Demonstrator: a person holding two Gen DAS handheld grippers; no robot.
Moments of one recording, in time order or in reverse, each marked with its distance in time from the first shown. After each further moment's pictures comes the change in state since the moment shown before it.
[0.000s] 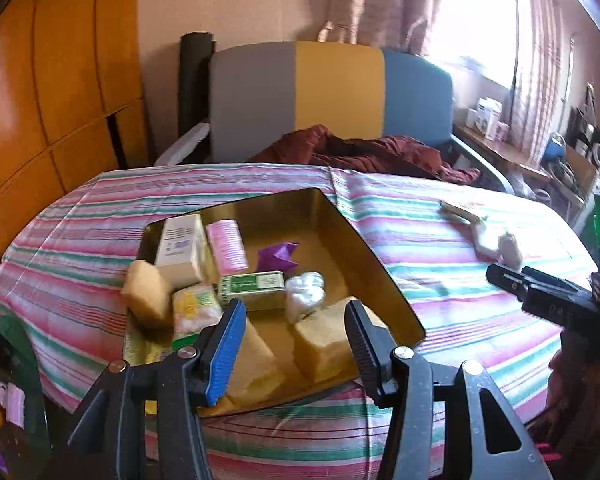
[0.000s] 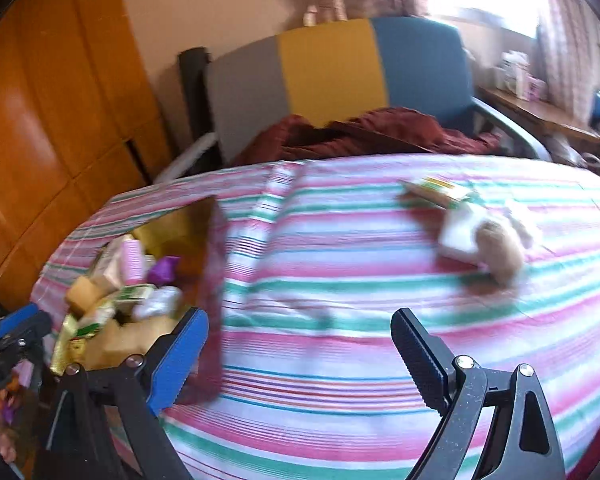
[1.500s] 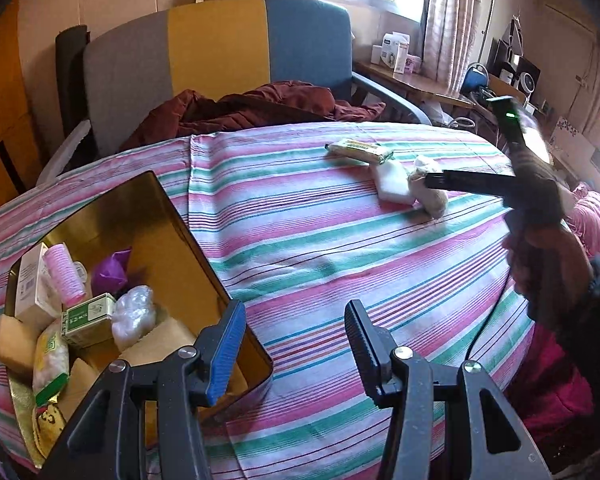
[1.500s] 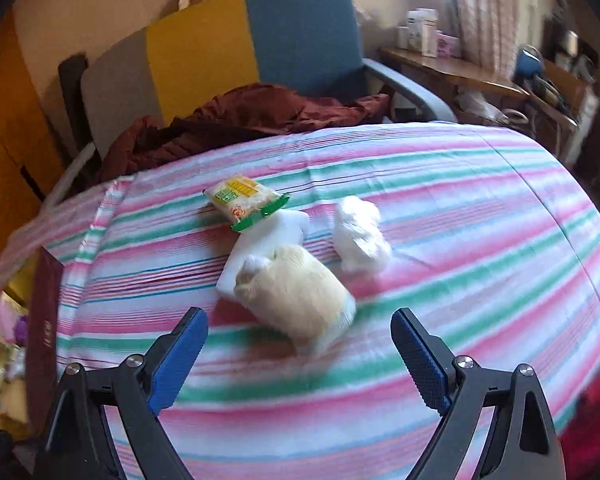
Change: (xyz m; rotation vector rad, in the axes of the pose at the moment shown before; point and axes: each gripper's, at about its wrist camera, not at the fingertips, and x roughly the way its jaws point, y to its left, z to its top) left arm 0.063 -0.117 0.013 0.220 0.161 -0.260; right arm 0.060 -0.152 0.062 0.086 0.118 -0.257
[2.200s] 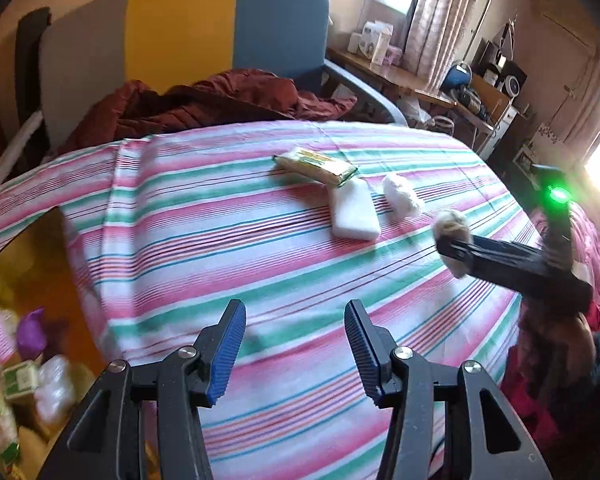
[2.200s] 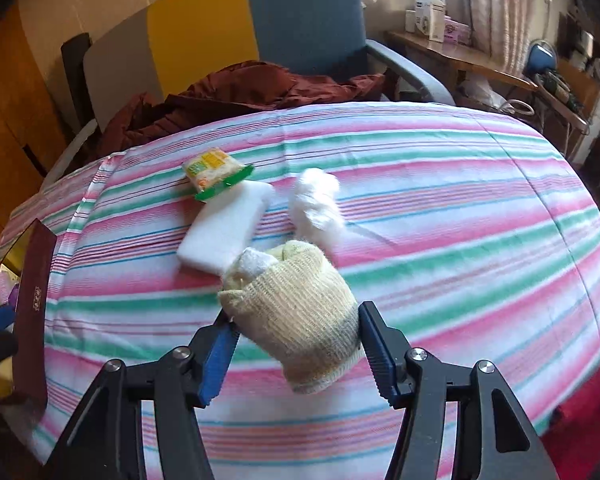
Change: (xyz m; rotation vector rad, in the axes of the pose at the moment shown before) left arm 0.072 -0.042 0.077 -0.027 0.084 -0.135; right arm -0.023 -0.054 -0.020 0.008 0.059 0.027
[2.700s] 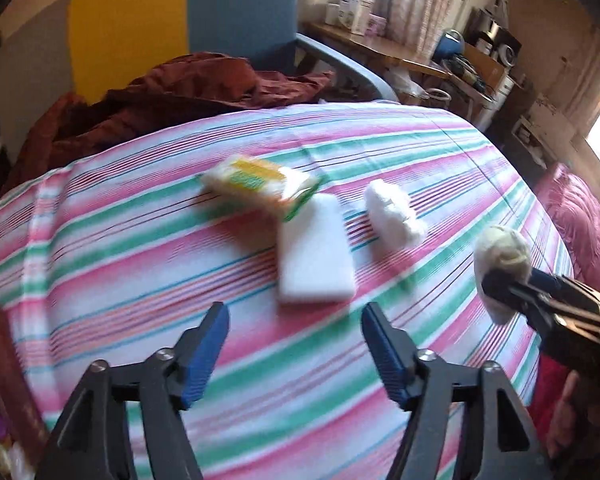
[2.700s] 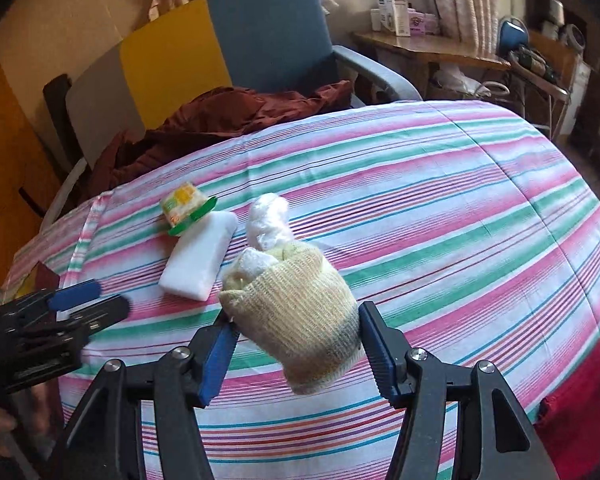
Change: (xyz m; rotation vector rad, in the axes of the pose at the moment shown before) left arm 0.101 -0.057 0.063 0.093 0.072 -0.014; right arm -0.011 -0.037 0.012 0.132 -0.031 0.021
